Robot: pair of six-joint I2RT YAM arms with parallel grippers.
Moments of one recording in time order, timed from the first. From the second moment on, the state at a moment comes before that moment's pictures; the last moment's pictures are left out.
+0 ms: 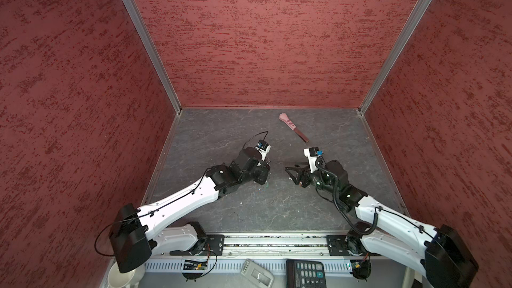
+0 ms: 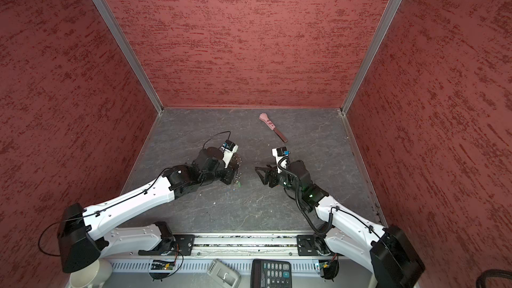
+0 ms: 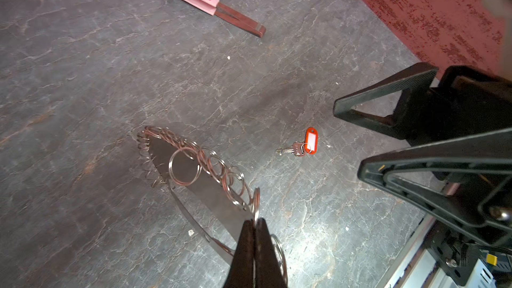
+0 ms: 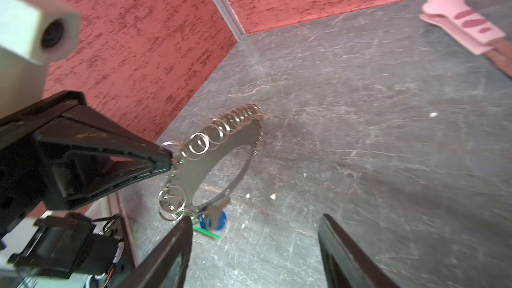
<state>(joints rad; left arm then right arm) -0.86 1.19 0.92 -0.41 -0.06 -0.32 0.65 0.99 0.40 0.33 -0.27 0.50</state>
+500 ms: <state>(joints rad) -0.86 1.24 0.88 -0.36 -0.04 -0.41 0.76 1.13 0.35 0.52 -0.31 0.57</state>
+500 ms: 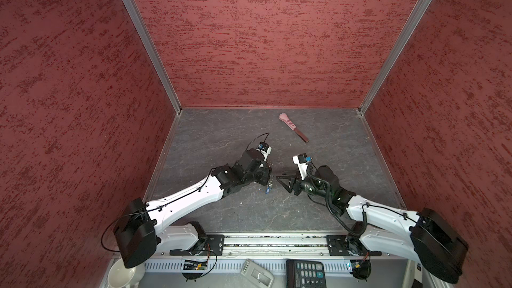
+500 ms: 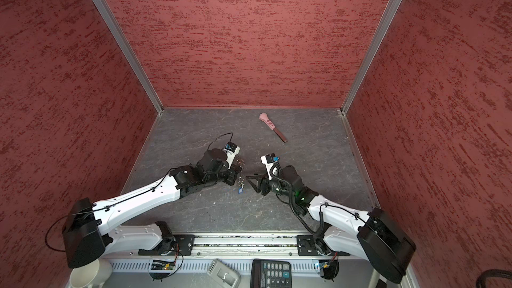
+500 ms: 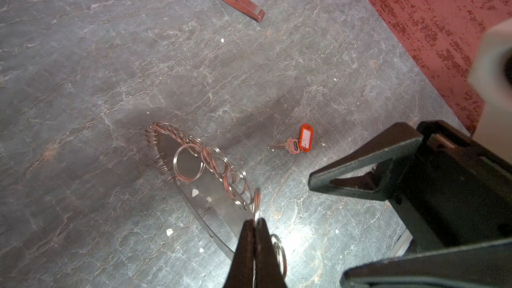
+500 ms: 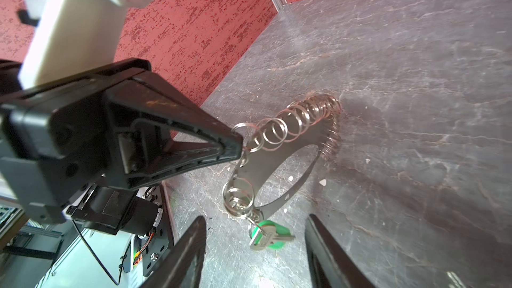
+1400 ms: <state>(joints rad) -0.86 1.26 0.87 -0.34 -0.06 -0.45 0.86 1.33 0.37 0.68 -0.22 0.68</state>
